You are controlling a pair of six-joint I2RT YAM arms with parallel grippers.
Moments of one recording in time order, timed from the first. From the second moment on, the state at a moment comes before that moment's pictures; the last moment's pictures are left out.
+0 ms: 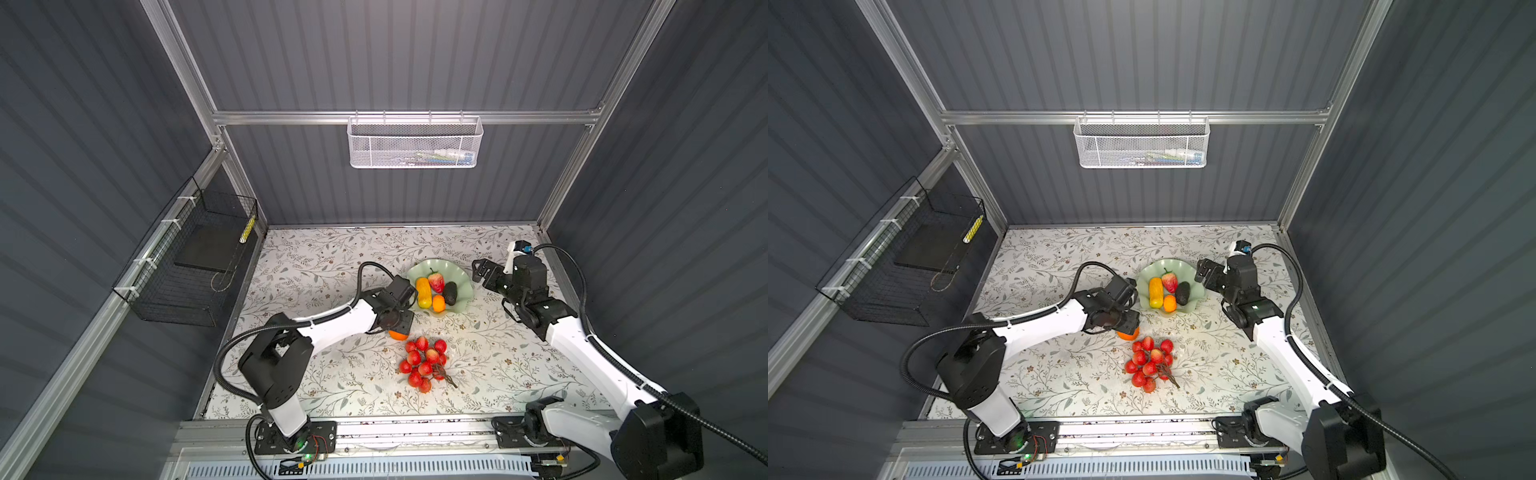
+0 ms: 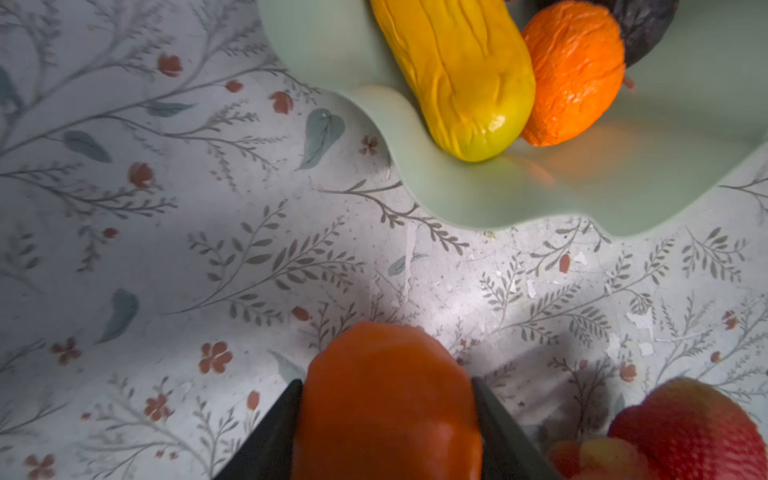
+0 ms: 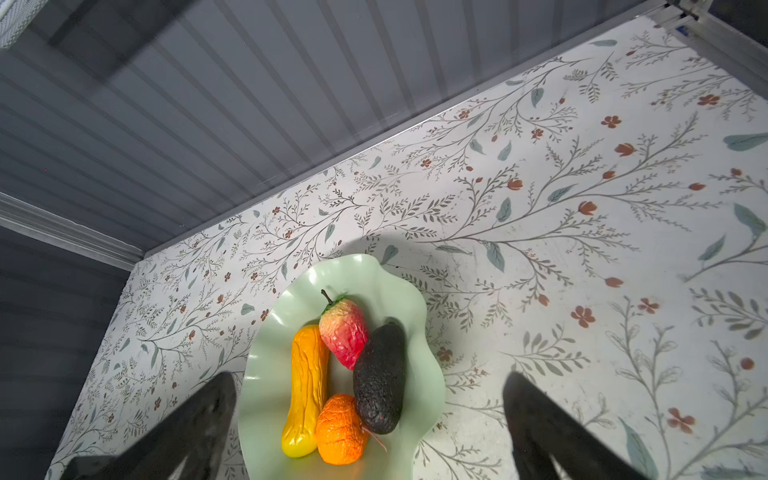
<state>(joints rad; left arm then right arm) -0.82 1.64 1.11 -0.54 -0.06 -0.37 0.26 1.15 0.81 -0.13 0.05 0.55</state>
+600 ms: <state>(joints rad) -0.78 1.91 1.61 -0.42 -0.01 -0.21 0.26 1.12 0.81 -0.12 0.03 0.56</state>
